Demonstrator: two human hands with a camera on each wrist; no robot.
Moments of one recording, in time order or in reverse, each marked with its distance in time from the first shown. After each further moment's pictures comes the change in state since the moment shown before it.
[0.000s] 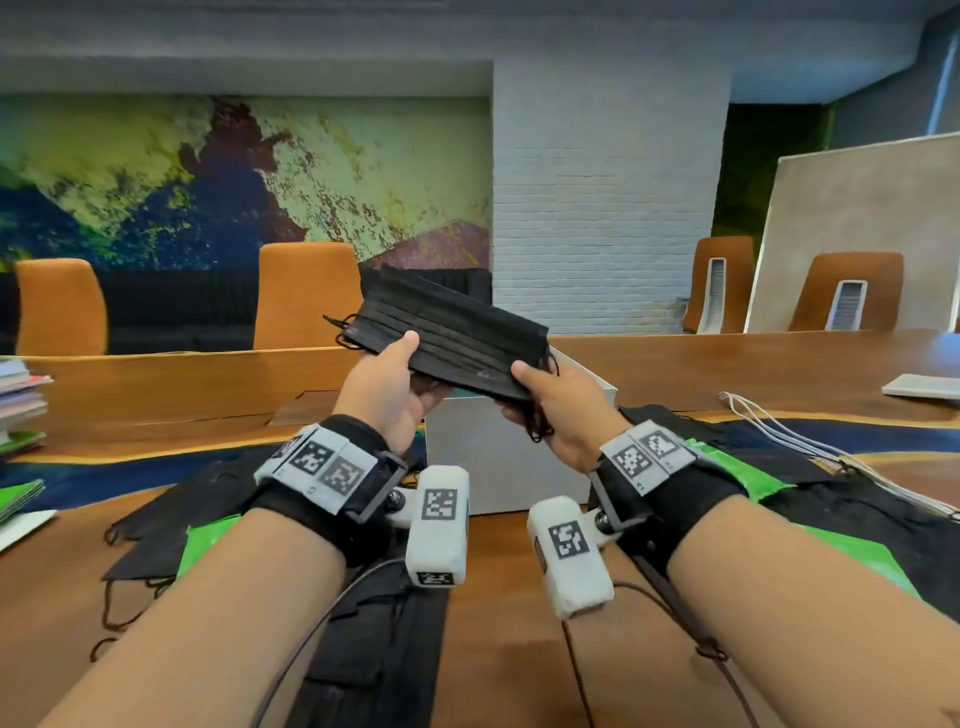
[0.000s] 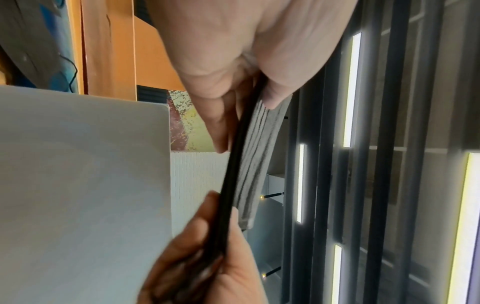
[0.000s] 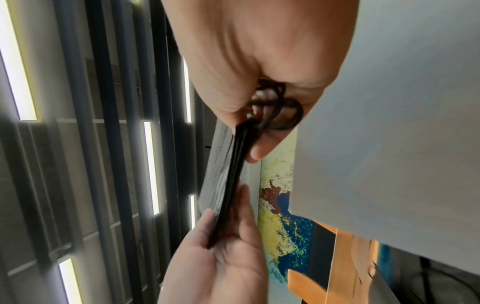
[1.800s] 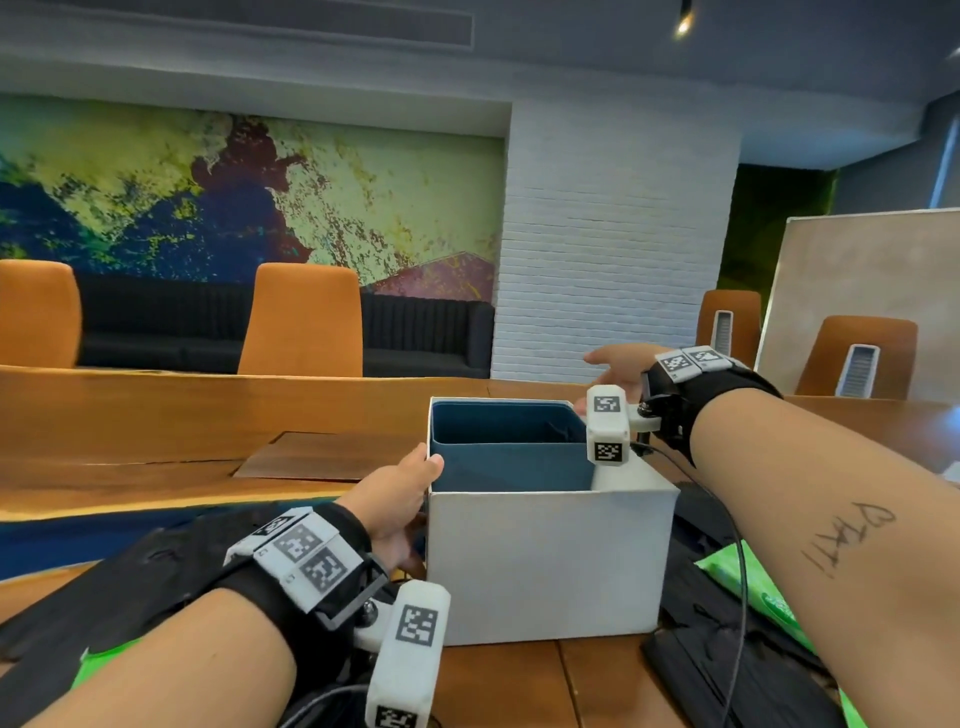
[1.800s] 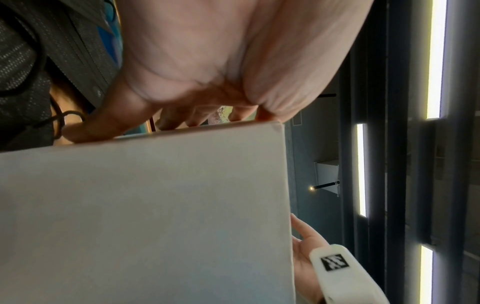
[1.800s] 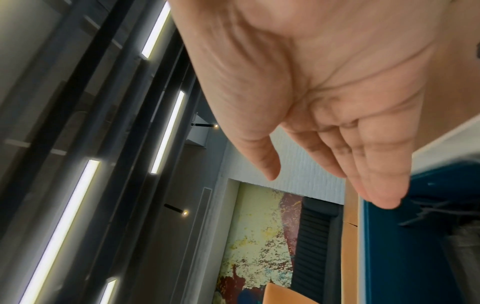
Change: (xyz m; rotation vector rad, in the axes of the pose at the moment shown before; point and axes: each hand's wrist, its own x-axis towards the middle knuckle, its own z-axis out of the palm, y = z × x) left_hand 0.084 -0.040 -0.042 0.477 -0.207 -0.412; right_hand 0.223 -0.055 -0.078 -0.709 0.184 0.413
